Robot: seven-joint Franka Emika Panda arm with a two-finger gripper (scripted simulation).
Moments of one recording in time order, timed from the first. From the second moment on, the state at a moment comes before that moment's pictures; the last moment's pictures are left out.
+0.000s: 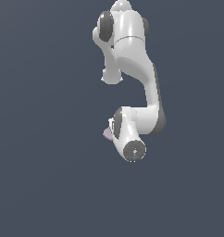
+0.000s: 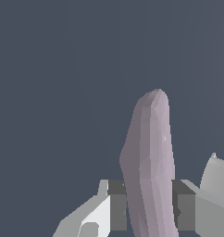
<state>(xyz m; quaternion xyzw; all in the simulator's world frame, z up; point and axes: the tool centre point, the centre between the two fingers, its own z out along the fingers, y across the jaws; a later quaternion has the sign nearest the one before) -0.028 0.035 0.051 0.80 -0.49 -0.26 0.23</state>
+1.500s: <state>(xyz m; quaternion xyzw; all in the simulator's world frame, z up) -0.092 -0.001 0.171 0.80 -0.49 -0.26 0.23</state>
